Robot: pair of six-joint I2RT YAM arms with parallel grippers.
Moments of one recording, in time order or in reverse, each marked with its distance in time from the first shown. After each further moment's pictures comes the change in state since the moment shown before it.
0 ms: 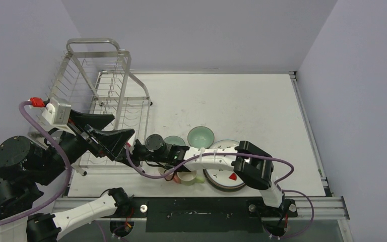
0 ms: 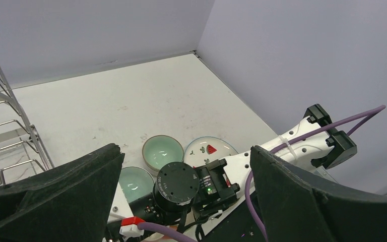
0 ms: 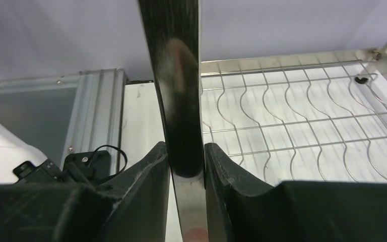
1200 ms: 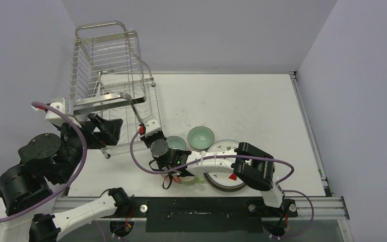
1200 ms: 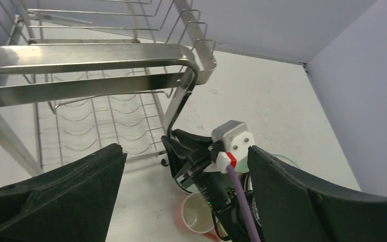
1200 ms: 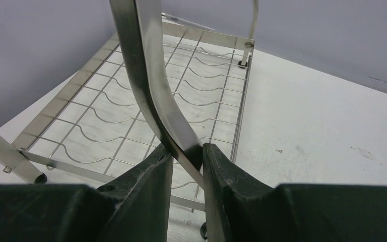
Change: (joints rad) left arm 0.000 -0.006 -0.071 -0.143 -0.443 -0.138; right arm 0.027 -0.021 -0.104 0.145 1.032 -0.014
